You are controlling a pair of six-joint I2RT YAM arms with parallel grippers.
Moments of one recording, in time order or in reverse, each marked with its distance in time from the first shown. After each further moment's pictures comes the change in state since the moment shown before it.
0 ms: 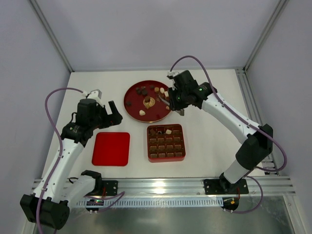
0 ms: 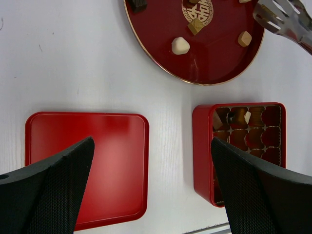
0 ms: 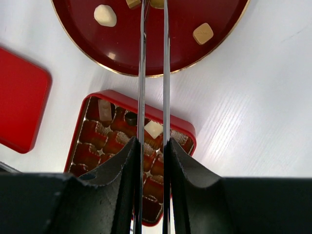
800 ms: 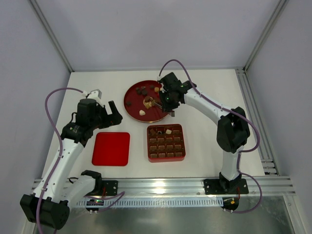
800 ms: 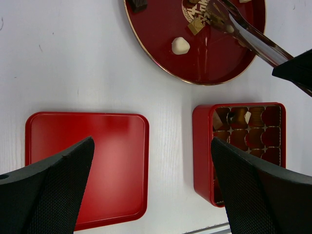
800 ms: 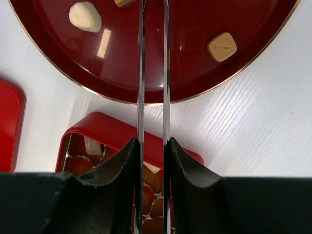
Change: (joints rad) left arm 0.000 0.000 0.000 0.000 0.000 0.000; right arm -0.001 0.266 0.088 0.044 -0.034 -0.007
